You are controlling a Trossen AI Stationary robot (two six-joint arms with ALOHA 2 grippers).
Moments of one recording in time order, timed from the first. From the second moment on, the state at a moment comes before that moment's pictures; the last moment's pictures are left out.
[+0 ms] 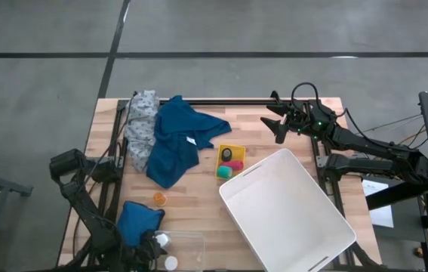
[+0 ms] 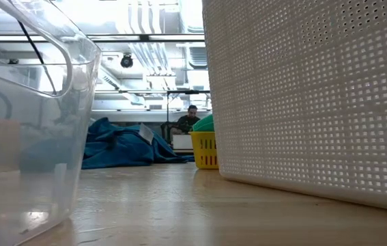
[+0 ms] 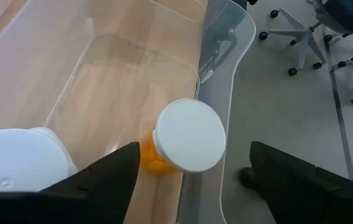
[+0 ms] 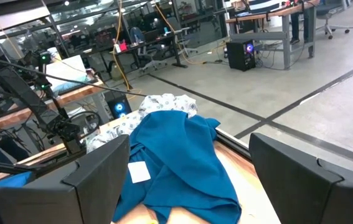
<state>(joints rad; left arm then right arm) -1.11 1.77 1.06 -0.26 -0.55 -1.25 -0.50 0.82 0.48 0.29 -0.08 0.29</state>
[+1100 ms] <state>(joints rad) -1.09 1.39 1.06 -0.60 -0.61 -1.61 -0.50 0.82 0.48 0.29 -0.08 0.29</state>
